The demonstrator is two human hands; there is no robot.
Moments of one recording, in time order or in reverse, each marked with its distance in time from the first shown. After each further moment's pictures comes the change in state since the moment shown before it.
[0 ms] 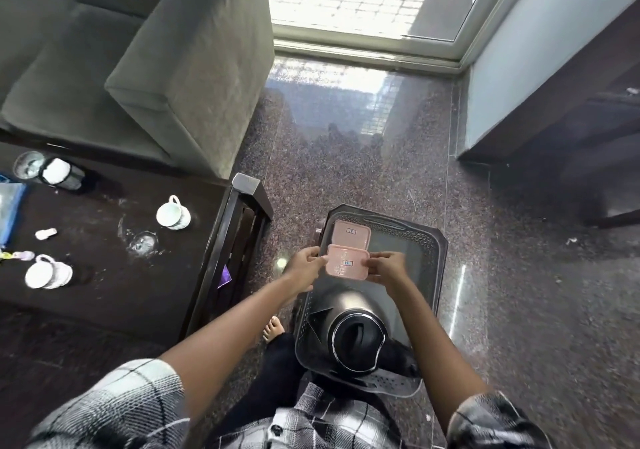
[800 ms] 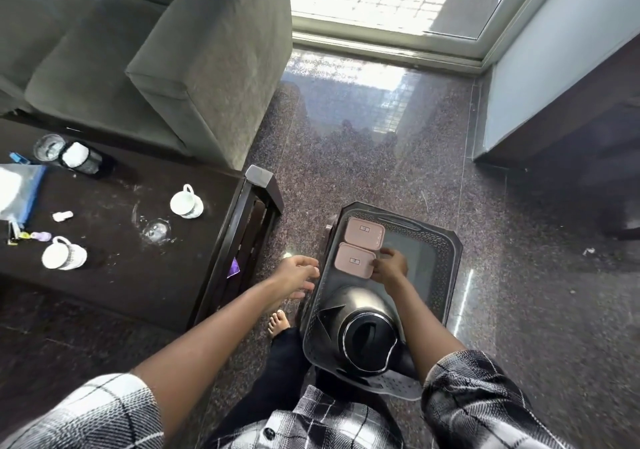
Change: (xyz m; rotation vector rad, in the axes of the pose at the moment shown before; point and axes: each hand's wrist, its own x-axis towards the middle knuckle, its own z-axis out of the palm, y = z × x) left_hand -0.008 -0.026 -0.034 0.011 -0.017 -0.064; right_hand 0.061 0.035 0.022 -0.032 0.153 0.003
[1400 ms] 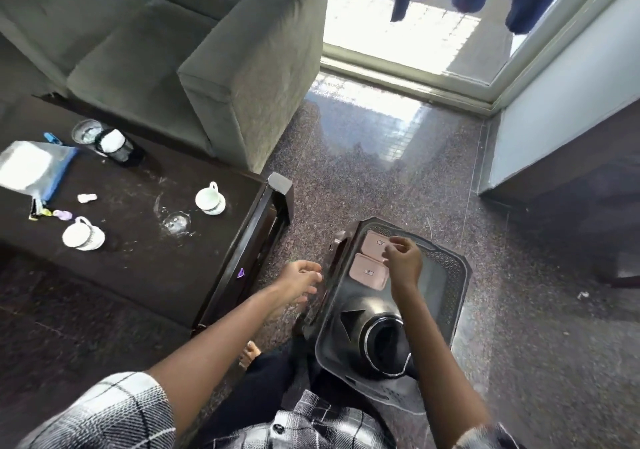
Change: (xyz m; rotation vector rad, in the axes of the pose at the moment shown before) left_hand -0.026 -0.027 -0.033 -0.115 0.038 0.091; right_hand -0.109 -0.058 0.017 -0.046 0.116 -0.454
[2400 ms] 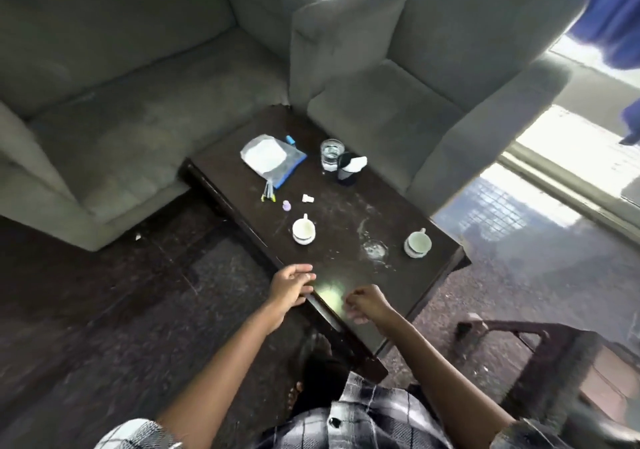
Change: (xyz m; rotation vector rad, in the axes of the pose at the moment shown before) left_hand -0.115 -0.235 -0.421 -0.614 0.455 0.130; right_hand -0.327 -0.017 0.415 -0.592 -0.900 -0.001
